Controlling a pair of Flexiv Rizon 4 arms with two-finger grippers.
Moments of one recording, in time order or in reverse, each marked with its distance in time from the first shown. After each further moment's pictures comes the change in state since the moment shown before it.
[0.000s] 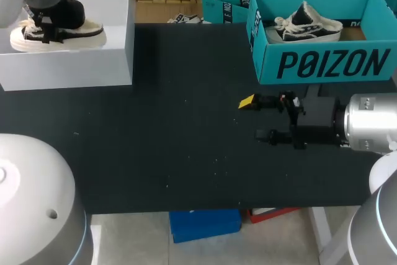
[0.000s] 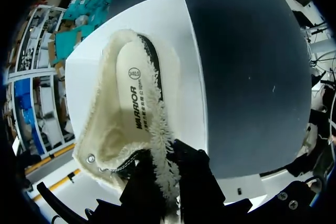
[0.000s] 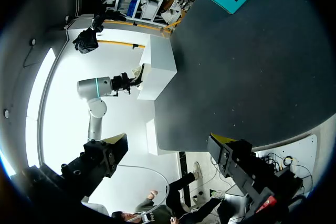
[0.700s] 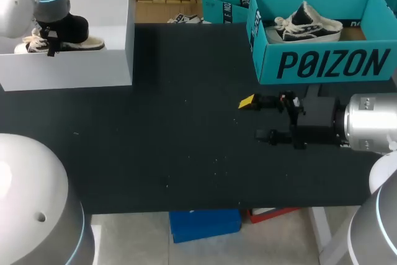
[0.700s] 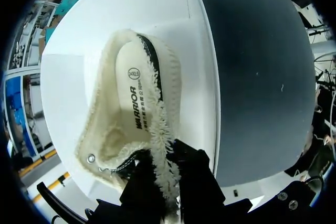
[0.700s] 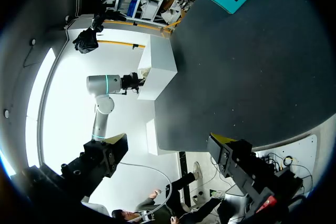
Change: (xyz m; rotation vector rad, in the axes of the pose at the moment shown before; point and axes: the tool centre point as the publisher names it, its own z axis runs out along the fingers) left arm 0.012 -0.001 0.051 -0.018 0.076 0.001; right arm 0.000 0.000 0.000 0.000 0.000 0.000
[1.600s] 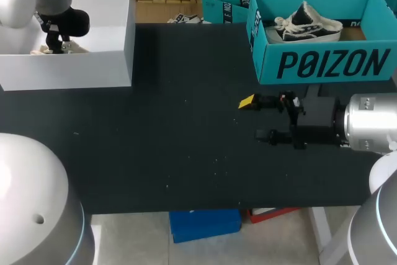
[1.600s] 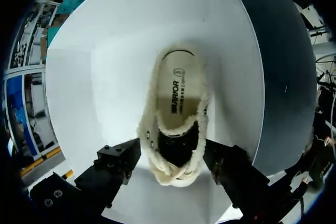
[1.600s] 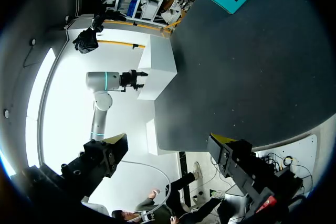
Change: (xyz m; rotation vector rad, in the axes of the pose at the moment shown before) left arm -0.013 0.002 -0.007 -0.002 0.030 -0.011; right arm 0.000 0.000 0.000 0.000 0.000 0.000
